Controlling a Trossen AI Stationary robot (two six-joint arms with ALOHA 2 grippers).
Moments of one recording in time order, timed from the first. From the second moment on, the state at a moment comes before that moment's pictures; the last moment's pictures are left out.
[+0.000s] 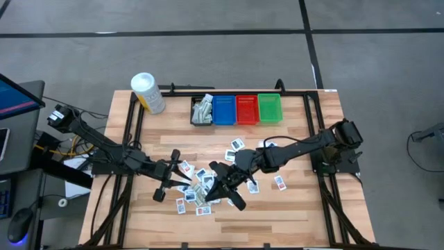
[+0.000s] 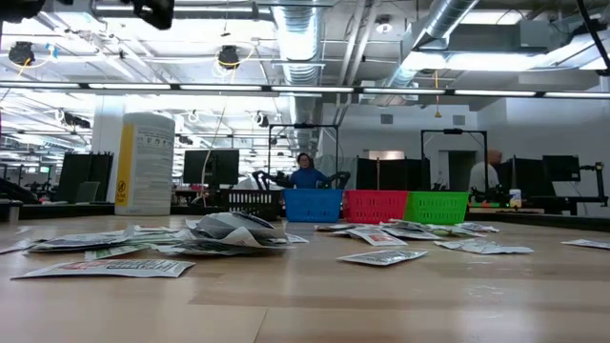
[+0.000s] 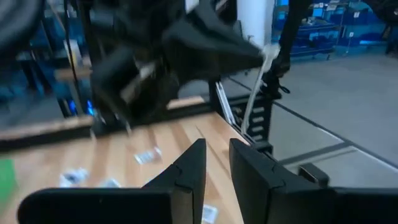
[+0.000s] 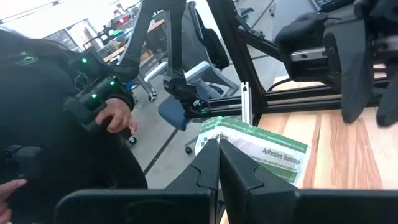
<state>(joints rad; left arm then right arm) -0.52 1.00 0.40 0.59 -0.19 0.12 0.26 1.77 1.30 0.32 -0.37 0.44</state>
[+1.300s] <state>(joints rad) -0.51 1.17 0.40 0.87 -0.18 0.12 0.19 1.77 1.30 0.39 -0.37 0.39</state>
